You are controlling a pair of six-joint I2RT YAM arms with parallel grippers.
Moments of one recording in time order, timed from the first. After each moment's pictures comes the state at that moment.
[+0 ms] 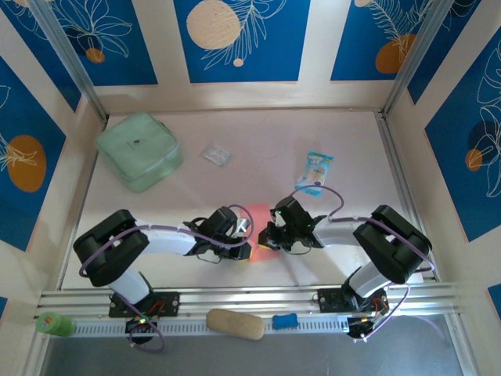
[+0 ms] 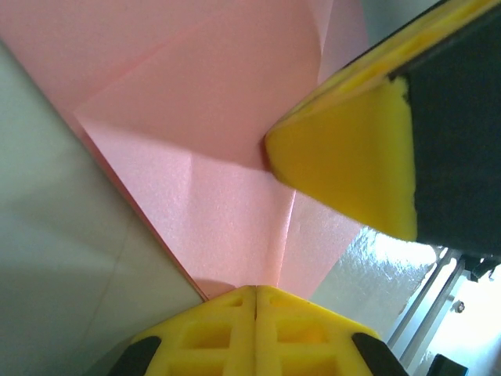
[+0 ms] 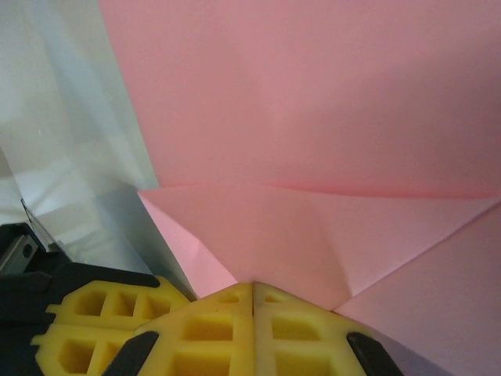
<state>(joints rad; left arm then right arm) -0.91 1.58 0.57 0.07 0.45 -0.76 0.71 1.53 0.49 0.09 -0.49 1.00</state>
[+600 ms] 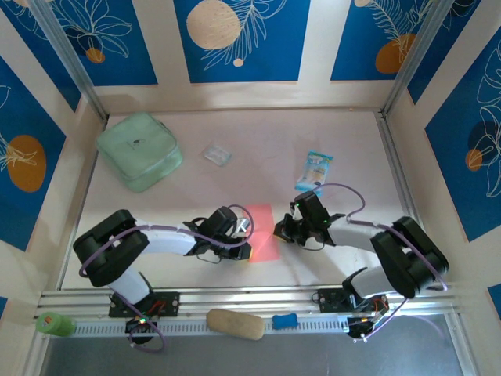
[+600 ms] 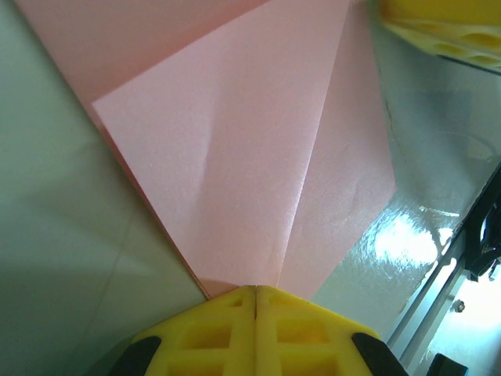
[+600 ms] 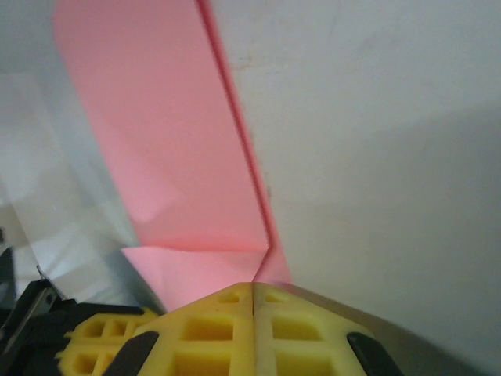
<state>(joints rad) -0.91 1.57 0.57 0.06 0.45 -0.76 0.55 1.35 0.44 -0.03 -0.46 0.98</state>
